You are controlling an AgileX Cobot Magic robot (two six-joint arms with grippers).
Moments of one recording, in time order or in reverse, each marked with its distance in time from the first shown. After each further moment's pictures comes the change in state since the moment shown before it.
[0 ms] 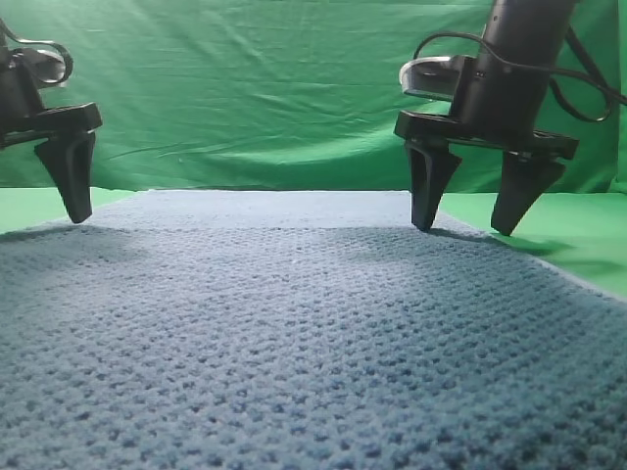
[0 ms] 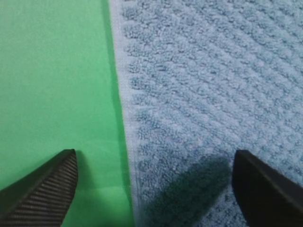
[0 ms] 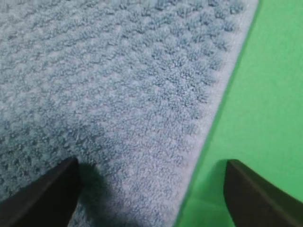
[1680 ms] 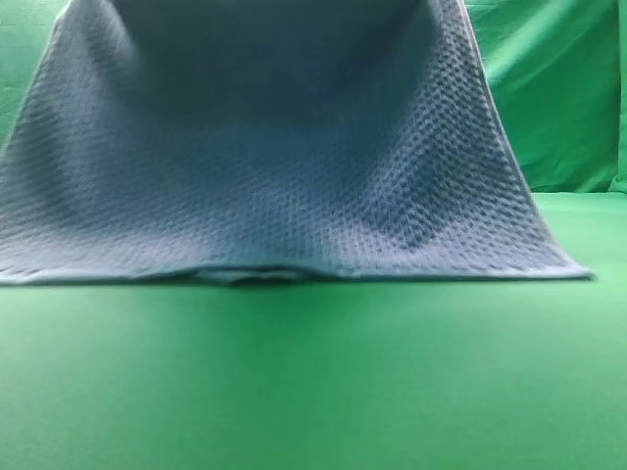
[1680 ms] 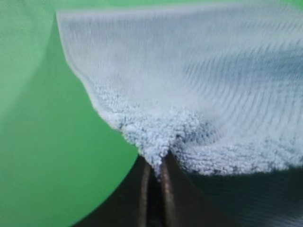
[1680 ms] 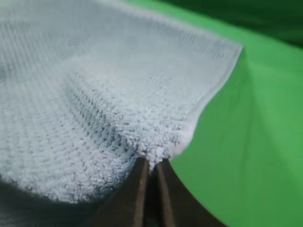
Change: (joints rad) left arm 0.009 0.026 -0.792 -0.141 0.410 0.025; right arm -0.017 -0.139 -0.539 -0.038 0.055 0.007
